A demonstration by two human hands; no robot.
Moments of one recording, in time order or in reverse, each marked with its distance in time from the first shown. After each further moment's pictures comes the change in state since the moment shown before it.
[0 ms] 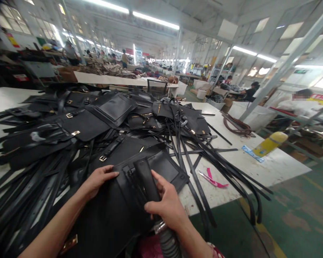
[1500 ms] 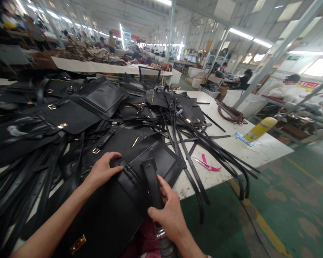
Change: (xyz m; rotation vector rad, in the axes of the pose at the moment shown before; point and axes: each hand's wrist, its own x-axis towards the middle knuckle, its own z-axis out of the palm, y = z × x) left_hand 0.004 -0.001 0.023 0.411 0.057 0.269; right_hand -0.040 0.045 0.000 -0.072 0.221 -0.031
